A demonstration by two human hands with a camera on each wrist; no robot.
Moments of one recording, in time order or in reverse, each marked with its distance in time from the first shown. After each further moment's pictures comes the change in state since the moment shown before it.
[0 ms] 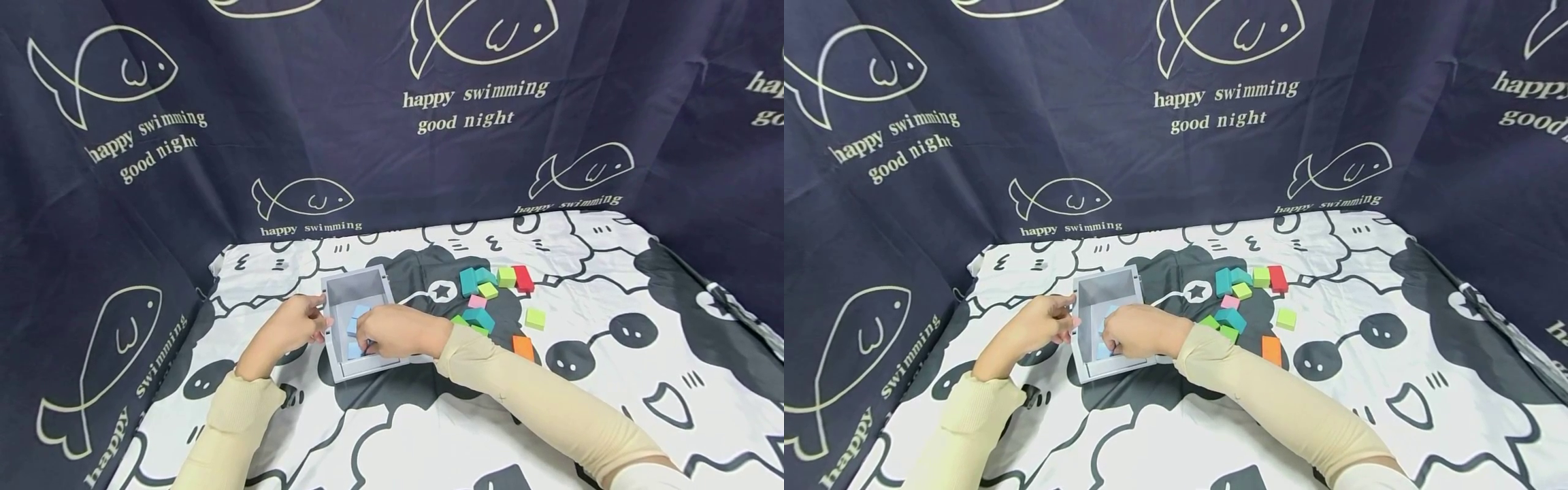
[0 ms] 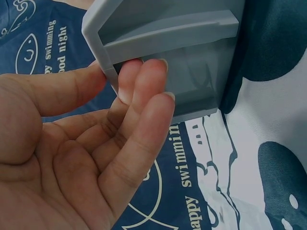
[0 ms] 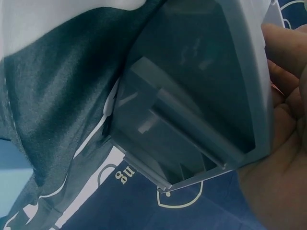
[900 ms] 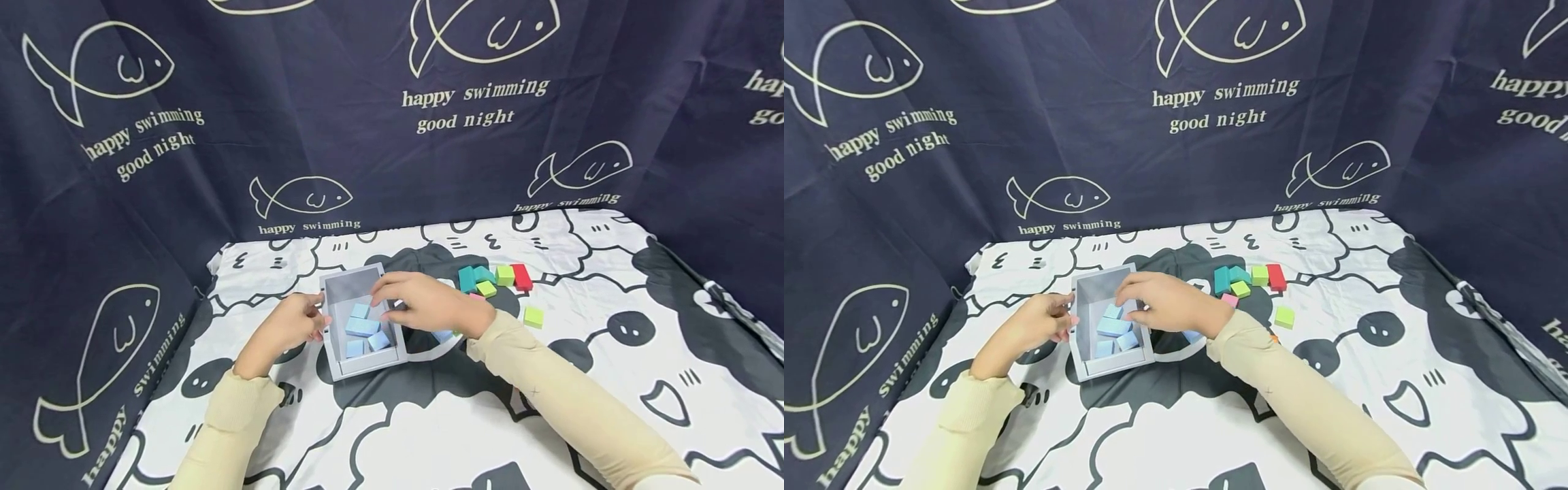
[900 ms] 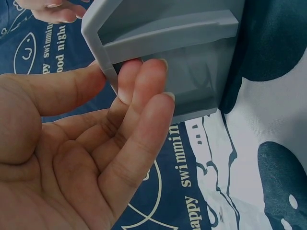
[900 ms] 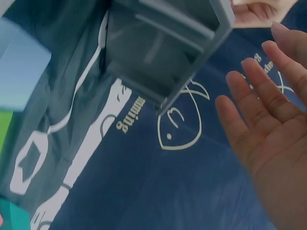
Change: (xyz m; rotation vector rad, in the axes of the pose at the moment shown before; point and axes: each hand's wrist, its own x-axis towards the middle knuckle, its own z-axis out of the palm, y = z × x) left_hand 0.000 -0.001 -0.001 0.000 -0.010 0.011; right_hand -0.042 0.028 -0.037 0.191 0.252 0.054
